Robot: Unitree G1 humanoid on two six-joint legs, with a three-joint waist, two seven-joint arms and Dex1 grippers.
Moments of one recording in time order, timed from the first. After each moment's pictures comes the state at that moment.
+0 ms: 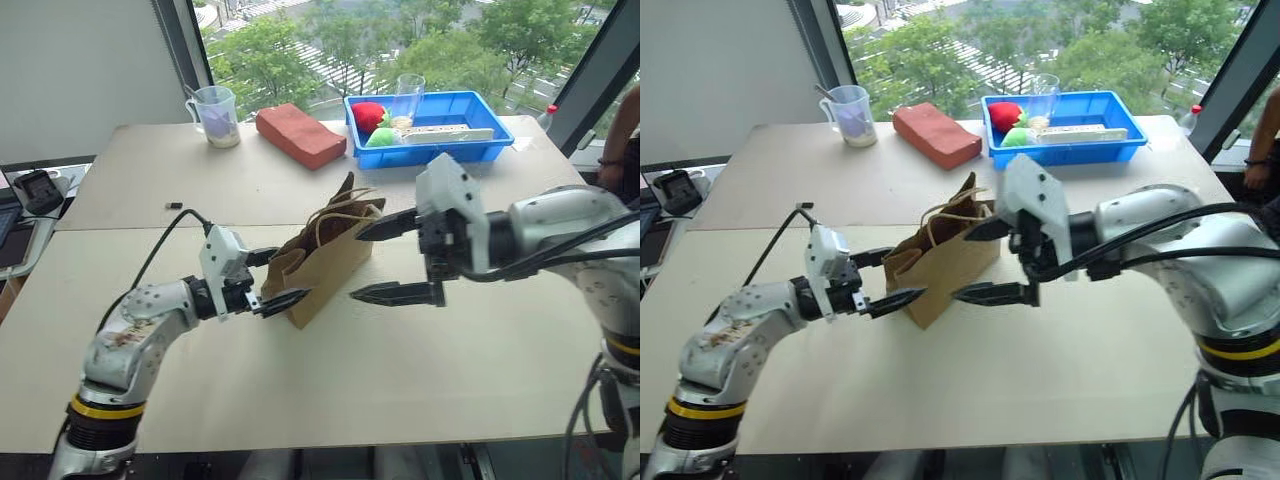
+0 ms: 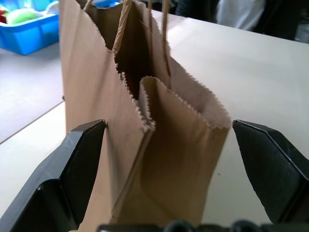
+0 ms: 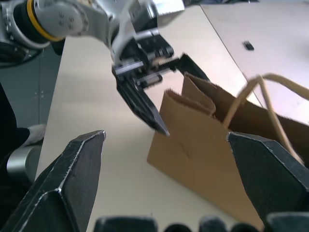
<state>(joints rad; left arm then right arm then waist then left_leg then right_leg) -0.22 0.52 0.02 -0.40 -0.46 0.54 -0.76 -0.84 -0.82 0.12 -0.57 0.77 1.01 0.90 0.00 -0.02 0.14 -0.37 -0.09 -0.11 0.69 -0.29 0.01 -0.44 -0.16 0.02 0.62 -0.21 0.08</state>
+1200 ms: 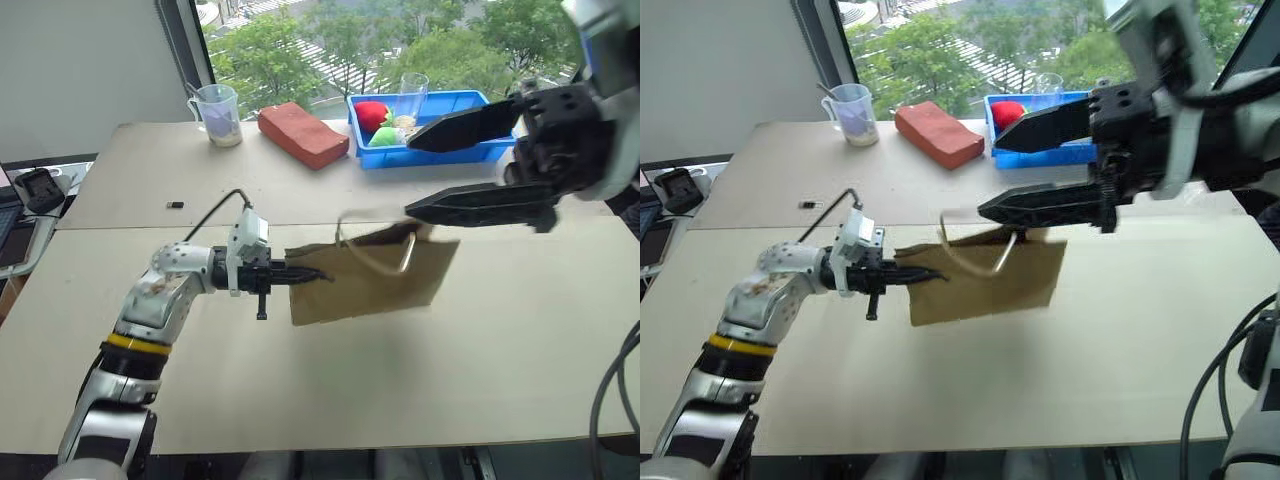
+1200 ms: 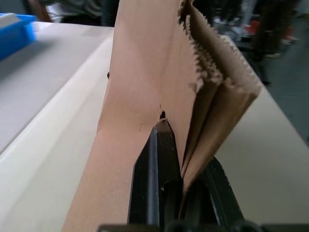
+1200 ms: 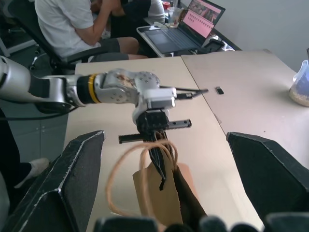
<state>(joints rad) -0.64 0.55 -0.18 0.22 -0.44 0.25 -1.41 -1.14 -1.07 -0.09 -0.28 1.04 1.23 1.07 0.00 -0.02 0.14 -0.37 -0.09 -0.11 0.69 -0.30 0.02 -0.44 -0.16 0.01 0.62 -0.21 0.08</state>
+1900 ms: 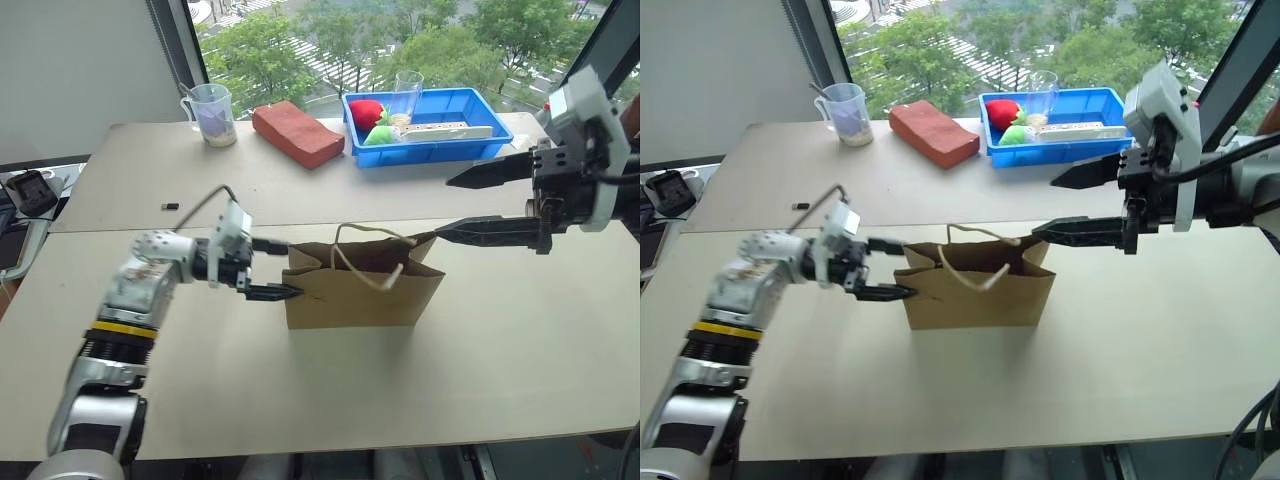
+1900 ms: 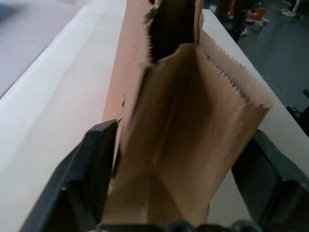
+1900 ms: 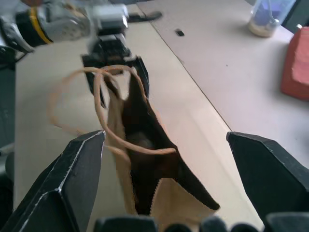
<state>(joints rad) -0.62 0.68 -0.05 0.09 -0.43 0.40 -1.37 -0.75 -1.16 -0.10 -0.28 0.75 0.94 1.10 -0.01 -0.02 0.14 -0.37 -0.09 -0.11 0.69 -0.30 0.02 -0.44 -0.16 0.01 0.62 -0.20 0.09</state>
